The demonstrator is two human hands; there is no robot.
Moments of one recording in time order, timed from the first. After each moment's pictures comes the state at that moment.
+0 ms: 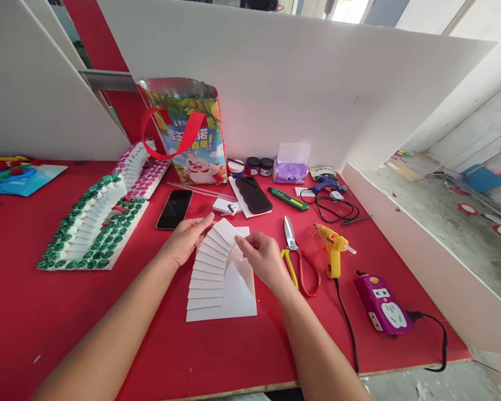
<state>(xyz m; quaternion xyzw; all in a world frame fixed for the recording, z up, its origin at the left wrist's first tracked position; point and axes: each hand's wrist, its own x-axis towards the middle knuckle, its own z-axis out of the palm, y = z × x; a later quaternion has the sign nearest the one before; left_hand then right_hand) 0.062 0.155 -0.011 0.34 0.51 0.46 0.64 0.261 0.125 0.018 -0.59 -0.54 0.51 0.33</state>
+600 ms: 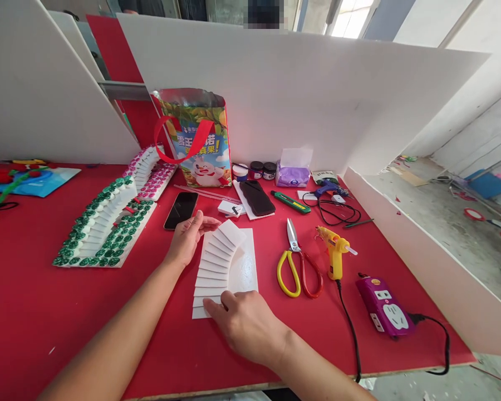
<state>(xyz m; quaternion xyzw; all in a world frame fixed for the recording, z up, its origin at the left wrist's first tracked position) 0.055 0.153 -0.026 0.40 0.47 0.60 0.51 0.254 0.045 0.014 -0.28 -0.96 0.09 0.02</state>
